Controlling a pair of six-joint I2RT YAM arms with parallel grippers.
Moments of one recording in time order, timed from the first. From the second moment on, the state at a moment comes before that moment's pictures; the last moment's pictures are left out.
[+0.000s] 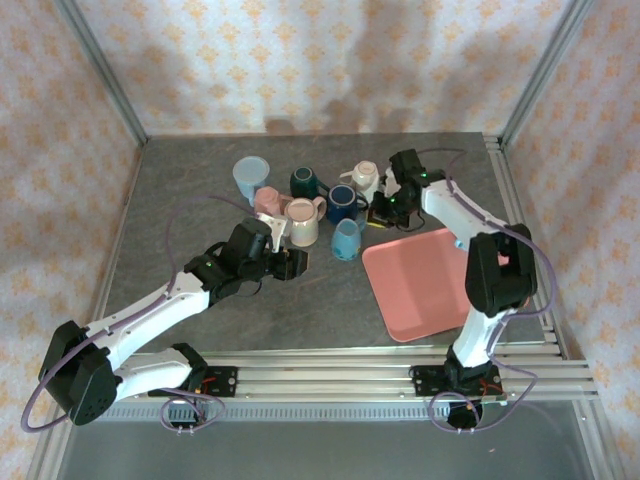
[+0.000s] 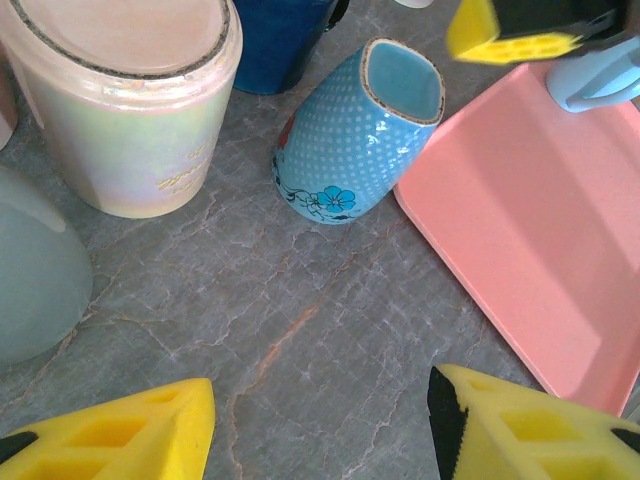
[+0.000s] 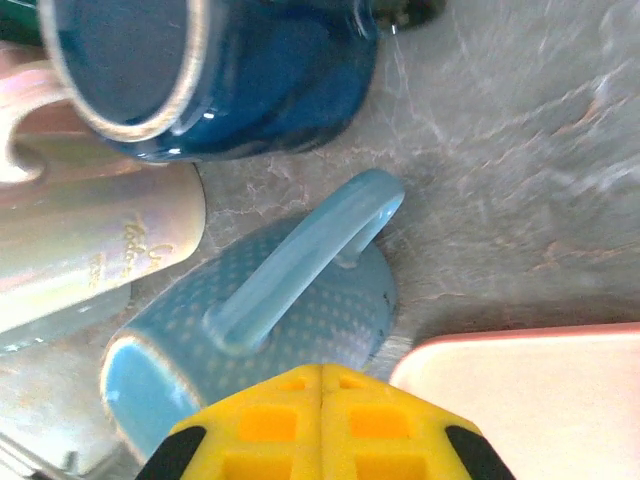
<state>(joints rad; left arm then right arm) -0.62 1.13 0.75 -0.32 0.11 -0.44 0.29 1.77 1.40 -0.80 -0.40 0.43</state>
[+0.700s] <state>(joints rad) -0.62 1.09 0.75 -0.39 0.11 -0.41 0.29 1.77 1.42 -0.86 -0.28 -1.11</state>
